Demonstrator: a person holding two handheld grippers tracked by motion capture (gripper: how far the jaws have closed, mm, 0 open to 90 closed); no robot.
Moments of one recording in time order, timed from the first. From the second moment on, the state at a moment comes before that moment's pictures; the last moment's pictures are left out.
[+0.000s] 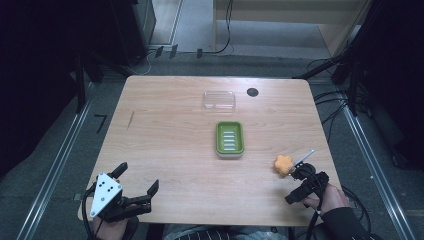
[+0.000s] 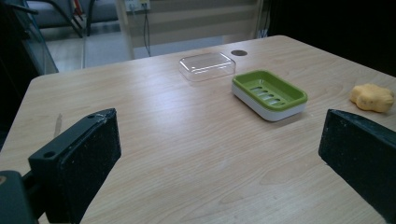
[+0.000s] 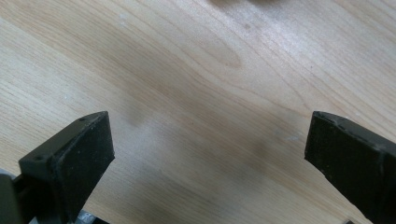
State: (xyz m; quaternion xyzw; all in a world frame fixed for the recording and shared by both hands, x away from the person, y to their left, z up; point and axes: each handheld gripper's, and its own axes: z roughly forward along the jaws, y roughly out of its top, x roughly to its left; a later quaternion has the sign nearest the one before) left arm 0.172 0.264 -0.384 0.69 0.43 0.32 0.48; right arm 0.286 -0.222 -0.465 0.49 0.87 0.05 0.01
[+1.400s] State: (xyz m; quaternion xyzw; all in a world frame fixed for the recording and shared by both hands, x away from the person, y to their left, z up) left arm 0.170 0.266 -0.385 0.69 0.44 0.33 0.48; right arm 0.302 -0.207 -0.461 0.48 0.88 0.06 0.03
